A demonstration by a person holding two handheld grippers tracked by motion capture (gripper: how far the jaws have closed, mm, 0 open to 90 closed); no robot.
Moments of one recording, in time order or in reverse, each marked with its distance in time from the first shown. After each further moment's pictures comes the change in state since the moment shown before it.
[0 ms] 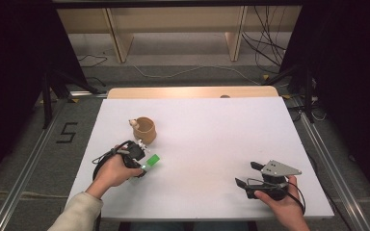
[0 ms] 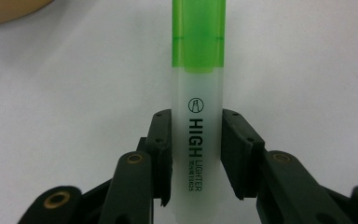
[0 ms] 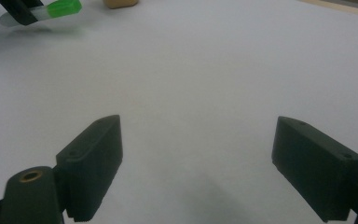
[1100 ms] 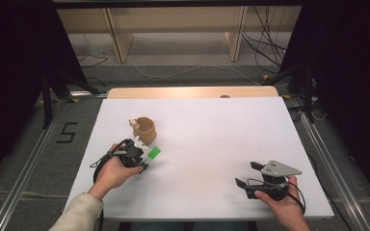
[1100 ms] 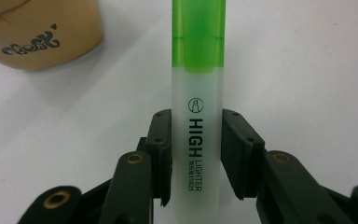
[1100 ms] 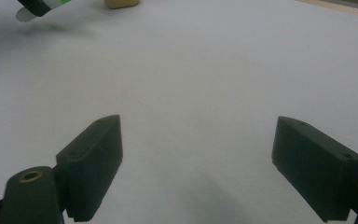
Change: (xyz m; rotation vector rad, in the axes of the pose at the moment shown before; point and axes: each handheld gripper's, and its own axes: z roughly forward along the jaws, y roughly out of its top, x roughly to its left) left arm 0.001 -0.004 -0.002 -0.168 0.060 -0.004; right arm 0.000 0.000 0.000 -0.004 0.003 0.000
